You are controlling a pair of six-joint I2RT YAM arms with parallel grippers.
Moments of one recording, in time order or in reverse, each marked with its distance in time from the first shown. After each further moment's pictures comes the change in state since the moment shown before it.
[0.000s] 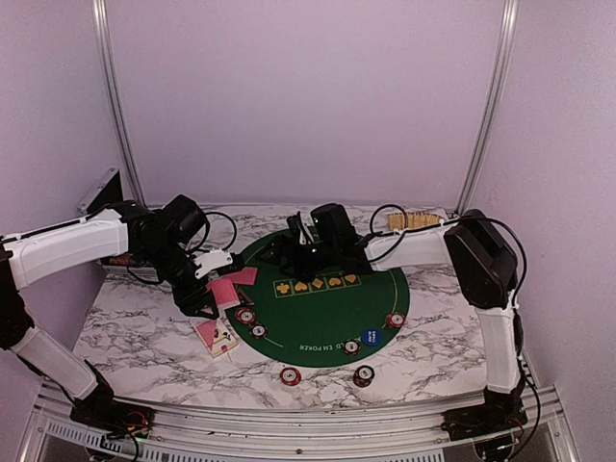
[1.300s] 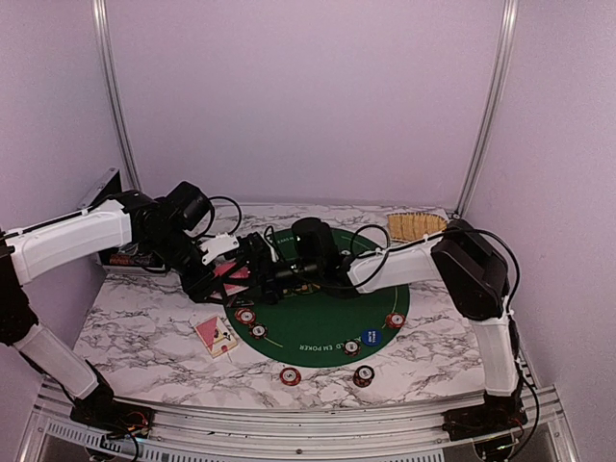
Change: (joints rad) left arm -0.014 0.035 0.090 0.030 -0.010 -0.030; right arm 0.140 0.015 -0.045 0.298 -0.300 0.217
